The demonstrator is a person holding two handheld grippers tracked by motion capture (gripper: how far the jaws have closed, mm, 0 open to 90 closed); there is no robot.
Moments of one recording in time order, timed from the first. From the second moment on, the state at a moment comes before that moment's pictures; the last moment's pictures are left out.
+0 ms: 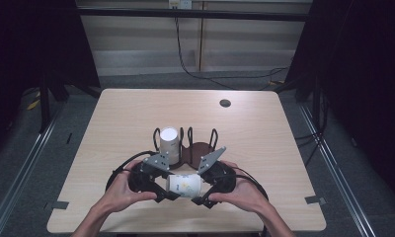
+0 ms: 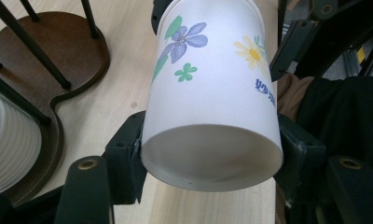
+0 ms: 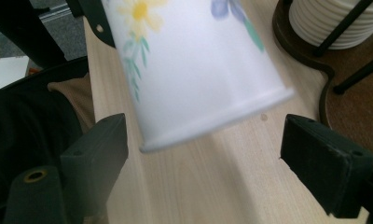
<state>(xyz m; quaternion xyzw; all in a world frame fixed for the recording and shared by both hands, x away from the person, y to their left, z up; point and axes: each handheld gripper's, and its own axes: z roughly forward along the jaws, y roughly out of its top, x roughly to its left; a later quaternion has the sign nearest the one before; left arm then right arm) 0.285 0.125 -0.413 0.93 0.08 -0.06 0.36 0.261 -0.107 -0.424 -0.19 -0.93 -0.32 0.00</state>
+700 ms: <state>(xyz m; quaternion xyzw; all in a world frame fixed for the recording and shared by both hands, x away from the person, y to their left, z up) 0.282 0.141 -0.409 0.91 0.10 -0.04 0.40 0.254 -0.132 -0.425 -0.22 -0.88 -0.41 -0.01</state>
